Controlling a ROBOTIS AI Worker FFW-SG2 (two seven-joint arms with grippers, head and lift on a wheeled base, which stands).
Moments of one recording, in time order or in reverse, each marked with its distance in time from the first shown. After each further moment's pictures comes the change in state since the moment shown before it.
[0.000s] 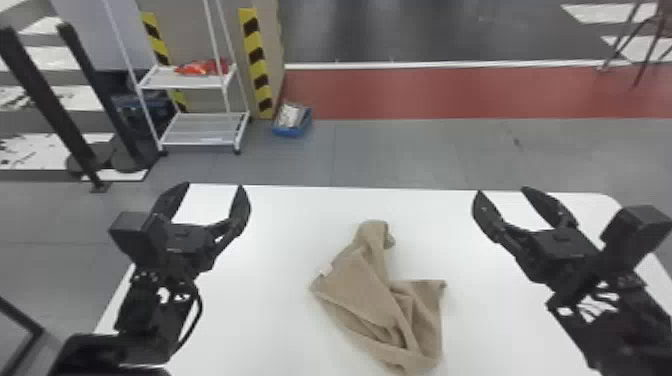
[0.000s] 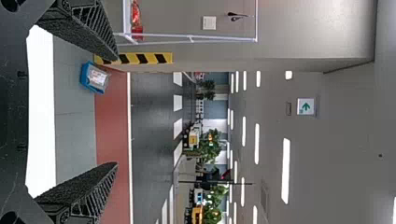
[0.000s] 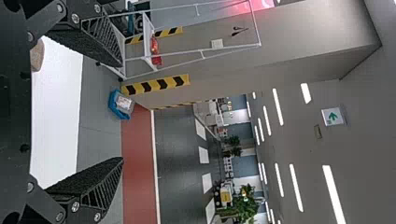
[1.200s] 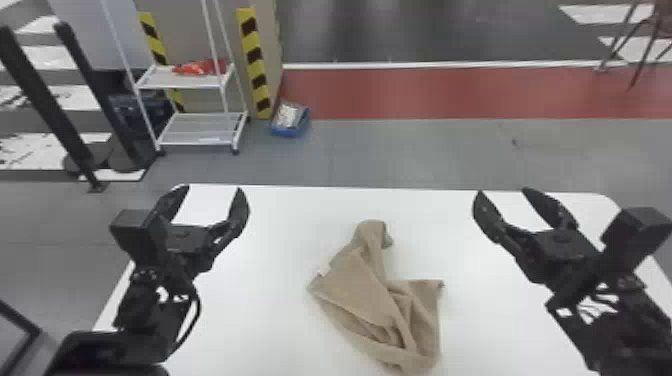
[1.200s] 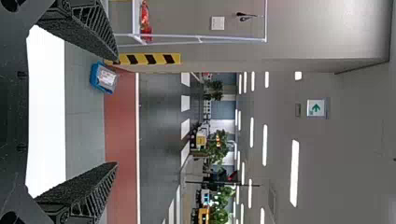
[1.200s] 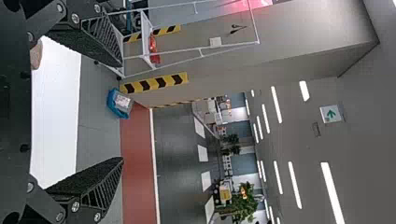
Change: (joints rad) left arm -0.008 -0.001 0.002 0.001 0.005 0.045 0.003; right arm 0.006 0.000 -0.005 -0.002 -0.006 -0.005 -0.003
